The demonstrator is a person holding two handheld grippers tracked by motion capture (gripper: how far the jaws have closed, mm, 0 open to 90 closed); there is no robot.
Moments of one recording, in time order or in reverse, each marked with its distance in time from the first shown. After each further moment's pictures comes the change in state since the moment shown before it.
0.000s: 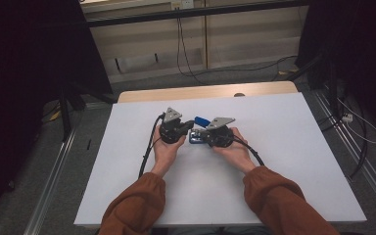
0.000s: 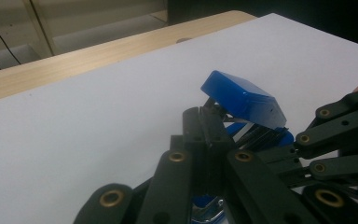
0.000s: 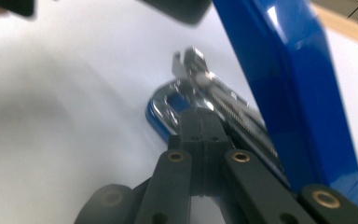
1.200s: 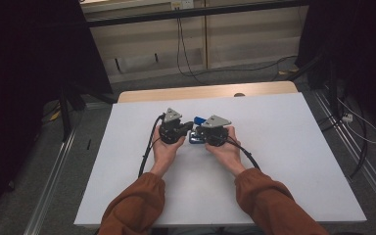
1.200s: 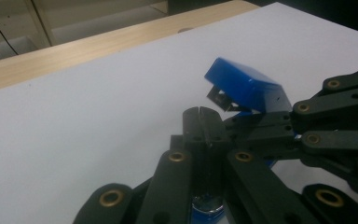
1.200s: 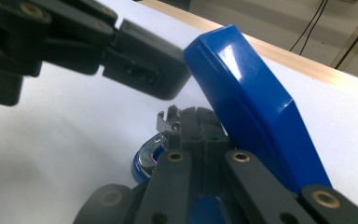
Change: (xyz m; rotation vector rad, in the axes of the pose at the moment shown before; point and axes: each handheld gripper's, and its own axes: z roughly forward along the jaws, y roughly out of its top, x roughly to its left) left arm 0.004 -0.004 0.003 0.043 0.001 0.000; right arm 0.015 0.011 0.009 -0.122 -0.153 0.057
